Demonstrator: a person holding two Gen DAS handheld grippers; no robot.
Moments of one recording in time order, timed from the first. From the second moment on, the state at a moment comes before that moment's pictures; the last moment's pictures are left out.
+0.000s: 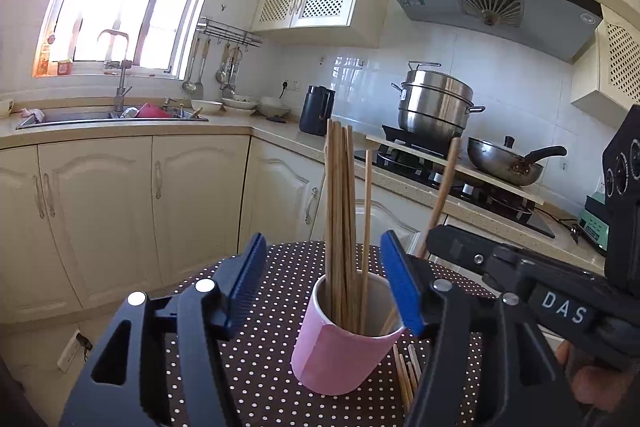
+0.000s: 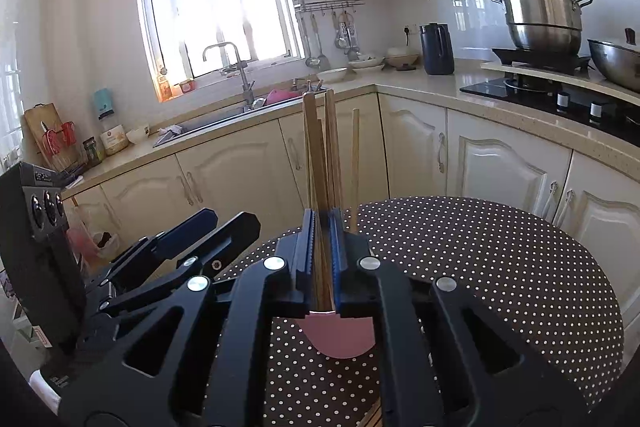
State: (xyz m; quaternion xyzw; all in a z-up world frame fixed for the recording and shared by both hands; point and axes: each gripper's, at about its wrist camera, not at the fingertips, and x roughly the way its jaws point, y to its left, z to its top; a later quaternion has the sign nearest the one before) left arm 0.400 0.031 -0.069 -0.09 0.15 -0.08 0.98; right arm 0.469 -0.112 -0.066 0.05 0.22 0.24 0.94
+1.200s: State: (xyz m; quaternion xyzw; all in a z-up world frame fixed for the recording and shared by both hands) left arm 0.307 0.024 -0.020 -0.04 0.16 -0.07 0.98; right arm 0.375 -0.135 -0.025 0.05 0.21 0.20 0.95
